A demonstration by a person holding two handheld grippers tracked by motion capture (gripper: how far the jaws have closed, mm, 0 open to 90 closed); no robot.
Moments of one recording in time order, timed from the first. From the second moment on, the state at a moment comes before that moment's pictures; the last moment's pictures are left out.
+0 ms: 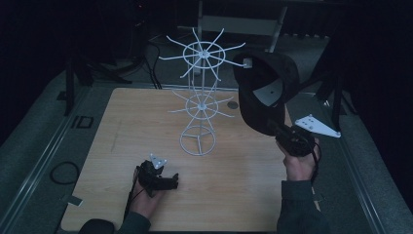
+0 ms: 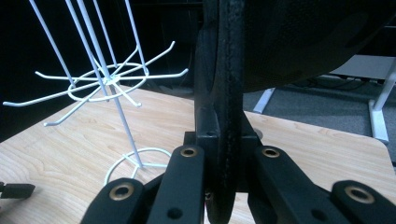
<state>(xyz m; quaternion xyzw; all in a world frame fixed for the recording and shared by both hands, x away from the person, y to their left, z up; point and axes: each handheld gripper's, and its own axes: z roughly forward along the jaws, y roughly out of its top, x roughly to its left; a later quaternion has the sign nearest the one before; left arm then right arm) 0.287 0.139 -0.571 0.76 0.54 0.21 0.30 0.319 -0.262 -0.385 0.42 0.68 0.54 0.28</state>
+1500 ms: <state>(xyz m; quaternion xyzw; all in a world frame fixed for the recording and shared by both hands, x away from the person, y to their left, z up) 0.287 0.138 -0.571 0.76 0.54 0.21 0.30 0.326 -0.252 -0.372 0.41 0.67 0.54 0.30</state>
